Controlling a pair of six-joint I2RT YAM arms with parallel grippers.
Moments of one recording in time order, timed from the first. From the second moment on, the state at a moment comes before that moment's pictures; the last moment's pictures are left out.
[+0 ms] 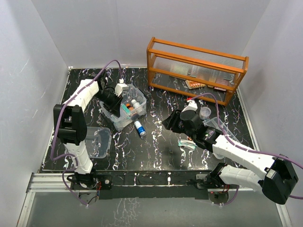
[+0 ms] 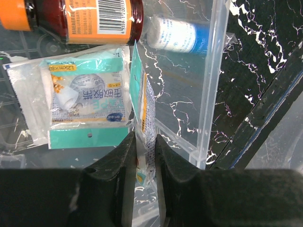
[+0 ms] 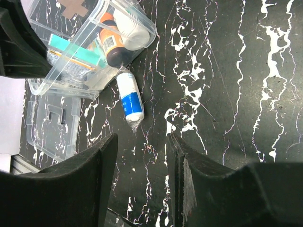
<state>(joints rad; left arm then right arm) -0.16 1.91 1.58 -1.23 0.61 0.69 0.77 1.04 0.67 -0.14 0.21 0.84</state>
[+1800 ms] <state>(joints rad) -0.20 2.04 1.75 -1.32 0.52 0.63 0.77 1.03 0.67 -0.14 0.20 0.84</state>
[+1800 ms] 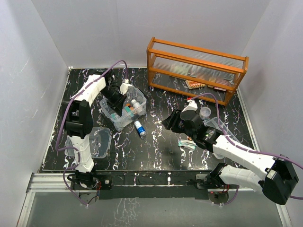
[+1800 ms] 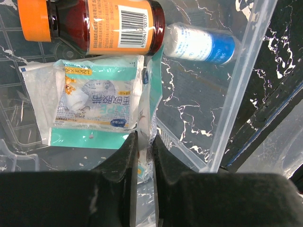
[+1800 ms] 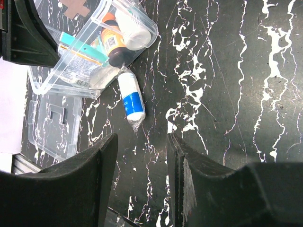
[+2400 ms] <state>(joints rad) -0.20 2.12 1.83 -1.38 0.50 0.67 0.77 1.04 0.67 -0.14 0.20 0.84</state>
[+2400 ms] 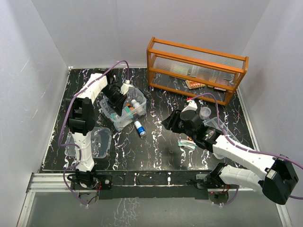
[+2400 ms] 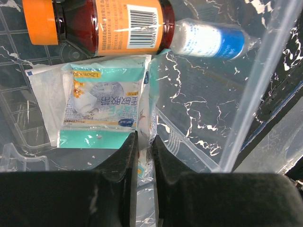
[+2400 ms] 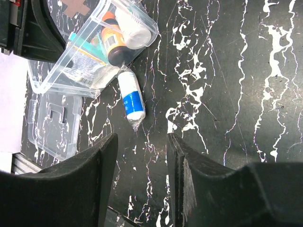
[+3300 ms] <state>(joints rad) -0.25 2.08 1.70 -1.11 0.24 0.58 0.77 1.04 0.67 -0.14 0.18 0.84</state>
